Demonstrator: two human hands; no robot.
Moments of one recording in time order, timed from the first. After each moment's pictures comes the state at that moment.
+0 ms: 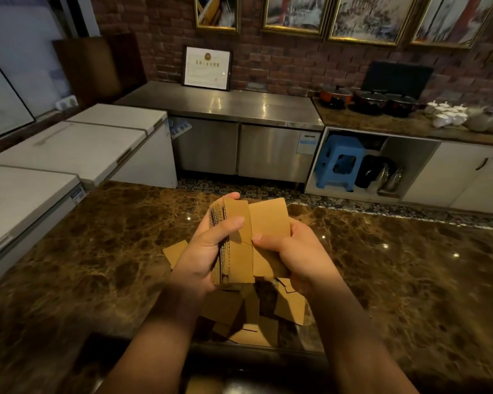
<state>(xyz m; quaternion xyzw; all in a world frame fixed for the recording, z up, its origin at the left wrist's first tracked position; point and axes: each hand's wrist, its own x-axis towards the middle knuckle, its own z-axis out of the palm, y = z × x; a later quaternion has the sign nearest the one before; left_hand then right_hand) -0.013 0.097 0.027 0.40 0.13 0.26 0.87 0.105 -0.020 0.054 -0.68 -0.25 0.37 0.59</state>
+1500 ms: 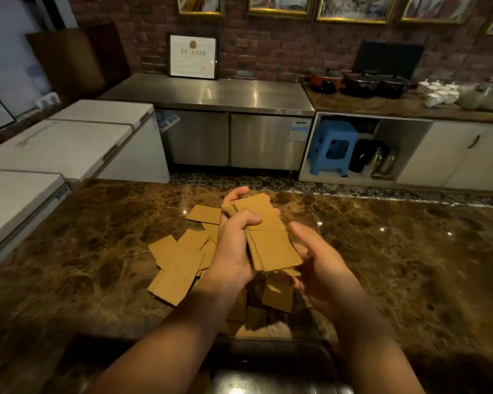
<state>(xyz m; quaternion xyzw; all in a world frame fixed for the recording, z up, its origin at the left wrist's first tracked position) 0.057 0.049 0.020 0.34 0.15 0.32 0.87 0.124 -0.076 0.032 -0.55 -0.13 0.46 0.68</state>
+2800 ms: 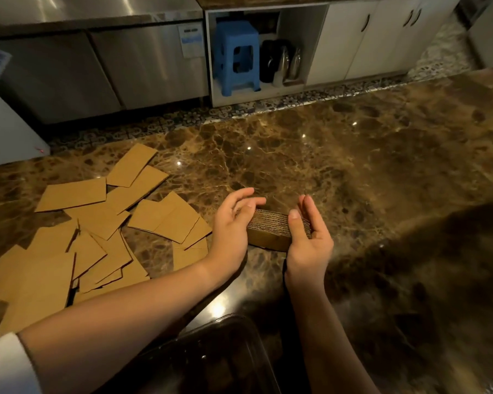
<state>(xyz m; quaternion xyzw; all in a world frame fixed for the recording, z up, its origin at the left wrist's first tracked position) 0.163 -0.044 -0.107 0.60 0.18 0.15 0.76 0.179 -0.165 -0.116 -0.64 0.05 -0.03 0.77</state>
